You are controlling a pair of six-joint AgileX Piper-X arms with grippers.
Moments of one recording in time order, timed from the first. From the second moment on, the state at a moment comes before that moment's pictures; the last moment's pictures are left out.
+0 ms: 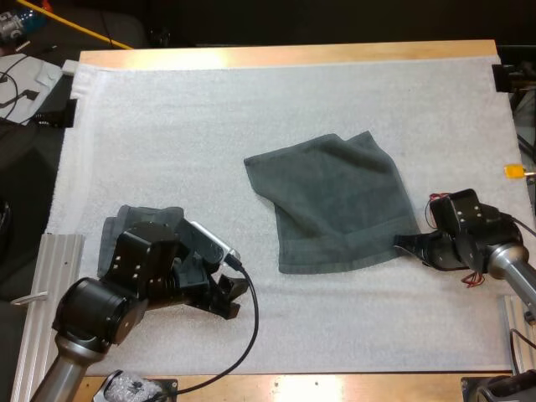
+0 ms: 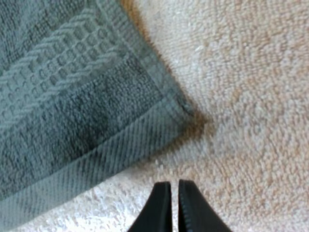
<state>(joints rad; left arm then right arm) -0.44 0.78 -0.82 1.09 0.39 -1.76 0.29 1.32 -0.67 0.75 -0.01 -1.35</state>
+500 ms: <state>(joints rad) -0.46 0.80 -0.80 1.07 0.42 -1.77 0.29 1.37 -0.67 0.68 -0.01 -1.34</state>
